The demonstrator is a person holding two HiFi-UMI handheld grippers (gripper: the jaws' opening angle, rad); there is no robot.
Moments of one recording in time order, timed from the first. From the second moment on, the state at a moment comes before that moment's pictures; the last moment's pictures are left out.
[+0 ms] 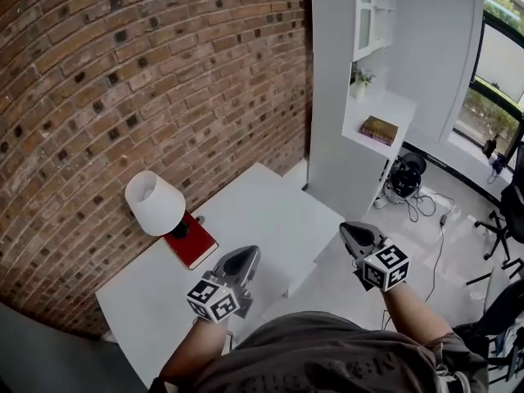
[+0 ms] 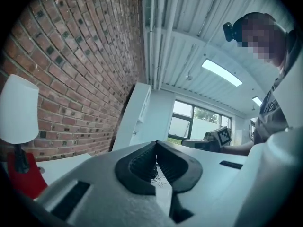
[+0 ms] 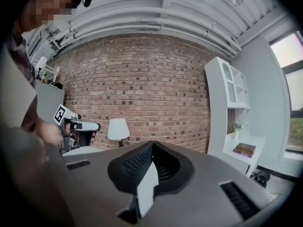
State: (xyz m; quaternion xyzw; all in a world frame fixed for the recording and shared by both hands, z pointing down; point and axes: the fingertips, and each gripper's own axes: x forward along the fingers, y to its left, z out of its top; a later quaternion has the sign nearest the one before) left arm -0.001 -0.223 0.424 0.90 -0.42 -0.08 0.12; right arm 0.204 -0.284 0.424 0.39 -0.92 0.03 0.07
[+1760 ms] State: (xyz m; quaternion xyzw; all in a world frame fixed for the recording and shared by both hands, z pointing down) left arm 0.014 -0.392 0.416 0.90 -0.41 -0.07 0.11; right arm 0.199 -0.447 0.408 0.35 -0.93 0.04 0.06
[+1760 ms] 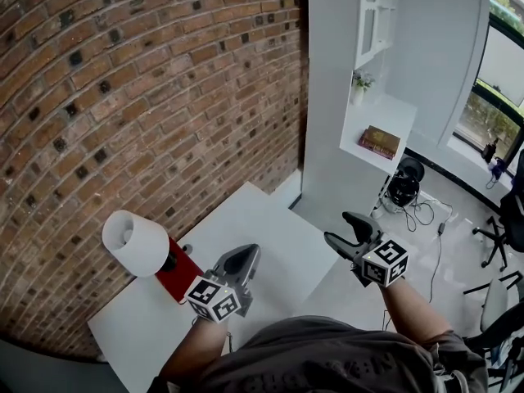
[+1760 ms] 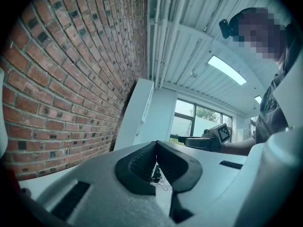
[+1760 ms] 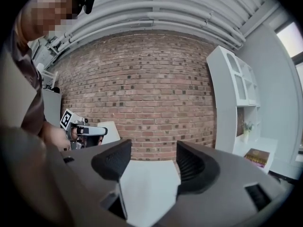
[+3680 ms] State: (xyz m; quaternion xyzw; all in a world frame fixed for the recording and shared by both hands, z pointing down) left arm -0.425 -0.211 0.628 0.66 -0.72 -0.08 0.22; right arm -0.399 -0.457 0.693 0.04 -0.99 0.00 0.15
